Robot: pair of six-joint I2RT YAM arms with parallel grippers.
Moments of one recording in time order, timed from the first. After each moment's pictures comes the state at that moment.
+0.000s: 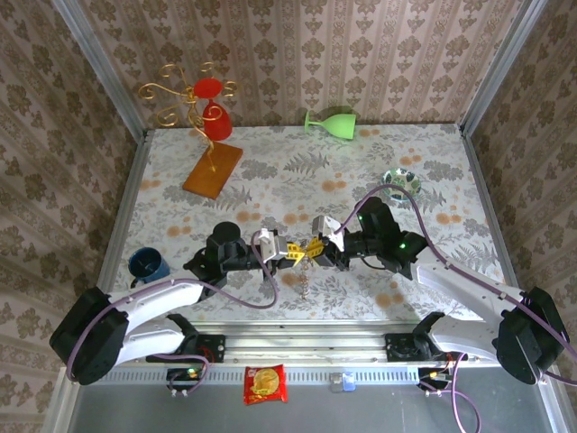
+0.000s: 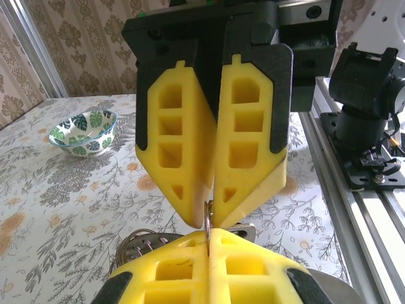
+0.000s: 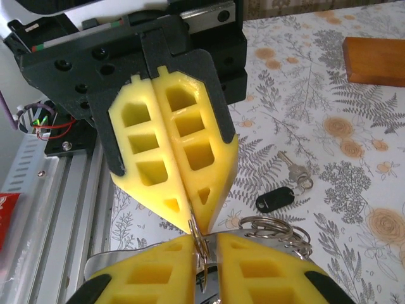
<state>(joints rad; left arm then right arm) -0.78 1.14 0.41 0.53 0.71 0.25 0.62 1.15 0.72 -0.16 -0.68 -0.37</state>
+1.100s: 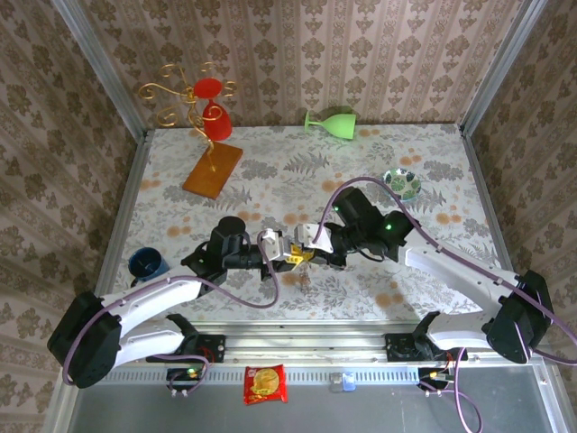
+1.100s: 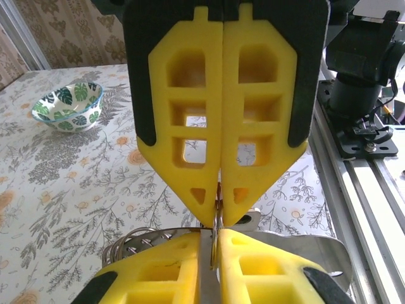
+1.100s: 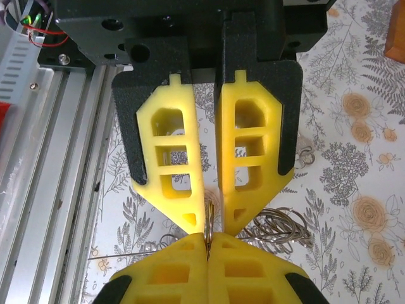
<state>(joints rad) -0.78 1.11 0.49 0.25 0.71 0.37 0.74 1.28 1.04 -0.64 -0.48 -0.71</state>
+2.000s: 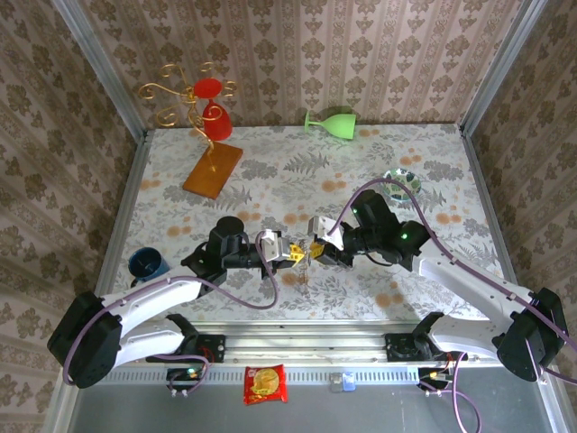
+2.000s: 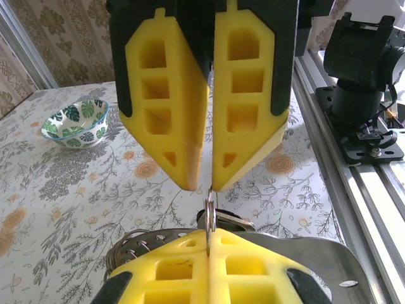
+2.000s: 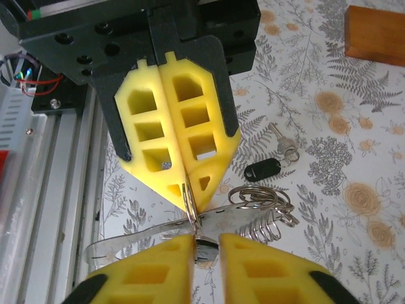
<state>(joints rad) -0.78 1.11 0.49 0.31 0.72 0.38 0.66 1.16 0.89 -0.48 -0.56 -0.52</state>
